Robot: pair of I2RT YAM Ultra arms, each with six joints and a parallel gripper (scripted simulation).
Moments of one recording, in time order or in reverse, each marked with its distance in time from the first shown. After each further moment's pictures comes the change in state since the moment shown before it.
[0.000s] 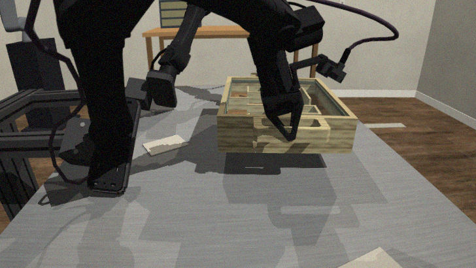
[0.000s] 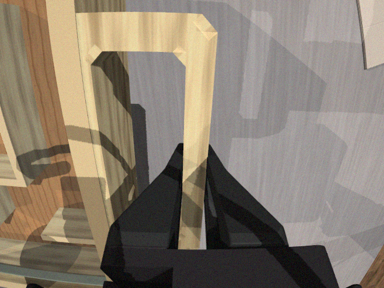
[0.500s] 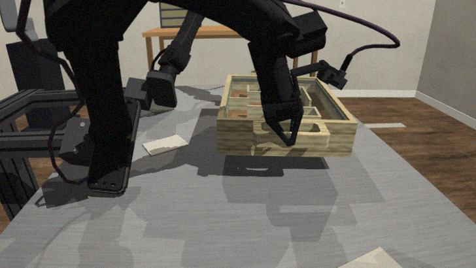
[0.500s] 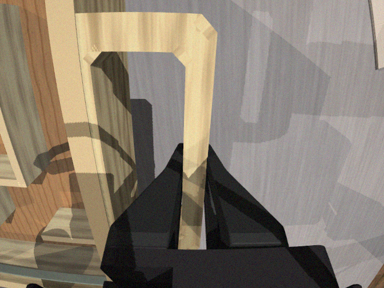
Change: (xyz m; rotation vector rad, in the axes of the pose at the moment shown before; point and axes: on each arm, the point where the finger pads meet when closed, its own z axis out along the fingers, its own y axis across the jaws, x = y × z) left arm -0.003 -0.004 -0.007 -0.036 0.011 0.017; right arm 0.003 -0.003 0.009 -0.033 0.010 0.015
